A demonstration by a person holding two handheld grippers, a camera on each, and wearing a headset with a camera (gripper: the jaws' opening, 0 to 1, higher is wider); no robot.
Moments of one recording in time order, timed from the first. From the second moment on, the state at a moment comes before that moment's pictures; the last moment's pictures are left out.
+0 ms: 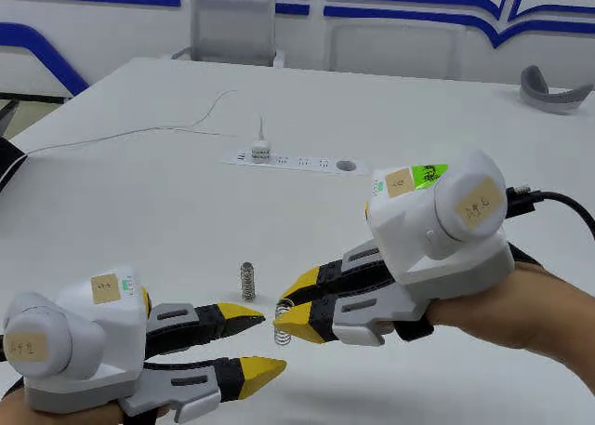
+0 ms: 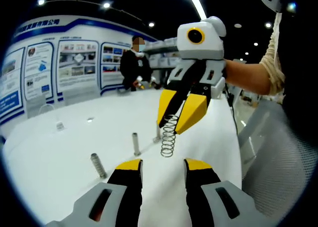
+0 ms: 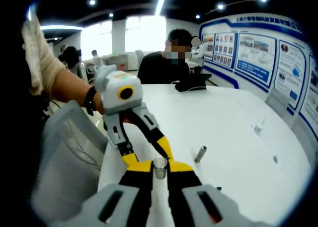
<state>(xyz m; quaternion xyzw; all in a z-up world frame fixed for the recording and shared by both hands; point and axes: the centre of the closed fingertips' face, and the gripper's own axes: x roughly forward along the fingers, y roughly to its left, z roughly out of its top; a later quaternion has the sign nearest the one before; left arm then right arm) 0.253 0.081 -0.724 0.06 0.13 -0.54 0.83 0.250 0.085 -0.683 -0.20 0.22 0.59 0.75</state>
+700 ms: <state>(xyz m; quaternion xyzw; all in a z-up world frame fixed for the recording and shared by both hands) 0.253 0.085 -0.728 0.06 0.14 -0.53 0.84 0.300 0.051 -0.666 -0.19 0.21 0.52 0.81</state>
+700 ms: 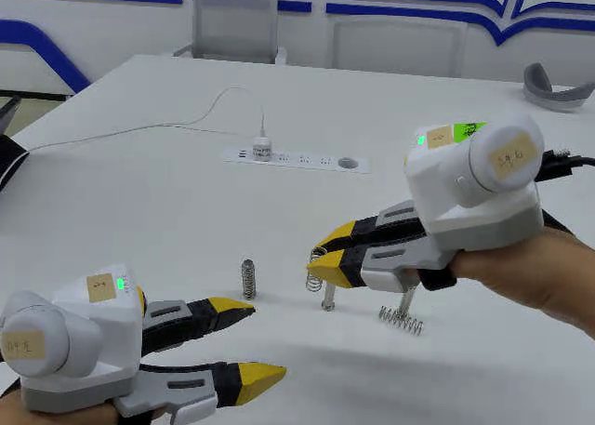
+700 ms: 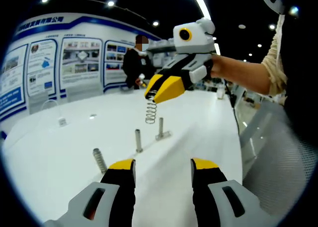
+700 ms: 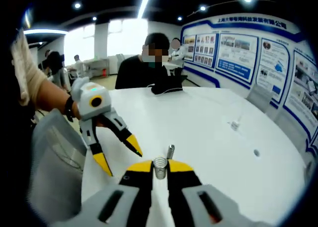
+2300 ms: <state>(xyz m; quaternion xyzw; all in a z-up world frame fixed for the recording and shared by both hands) 0.252 0.086 -0.731 0.05 0.15 -0.52 0.84 0.351 0.024 -0.723 -0.16 0.26 0.45 0.84</state>
